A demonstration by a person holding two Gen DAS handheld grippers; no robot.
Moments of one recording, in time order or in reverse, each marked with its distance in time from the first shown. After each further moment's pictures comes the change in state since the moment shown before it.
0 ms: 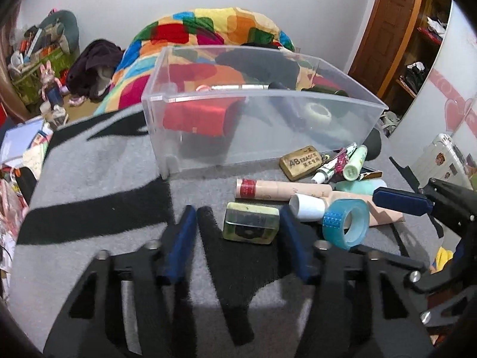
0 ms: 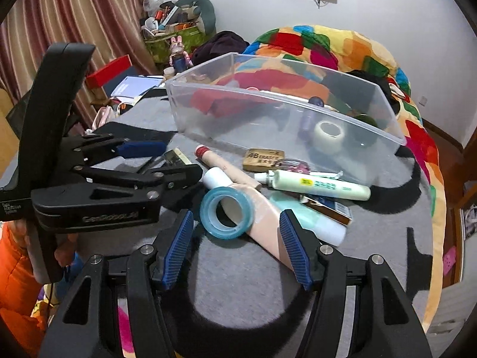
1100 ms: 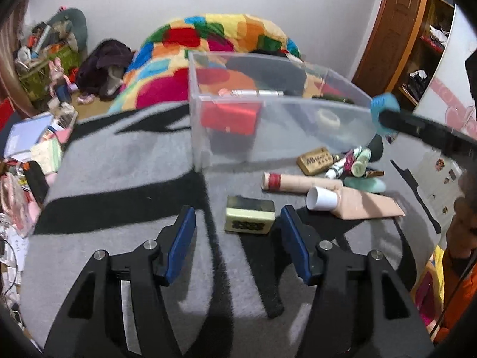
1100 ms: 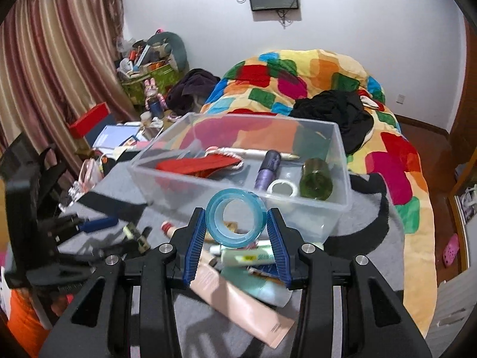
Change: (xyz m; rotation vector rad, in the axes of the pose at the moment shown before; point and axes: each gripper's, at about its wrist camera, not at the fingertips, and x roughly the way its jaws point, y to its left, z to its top) left arm -0.021 0.019 -0.005 -0.019 -0.016 0.009; right arm -0.029 -0.046 0.052 0.153 -0.149 -0.051
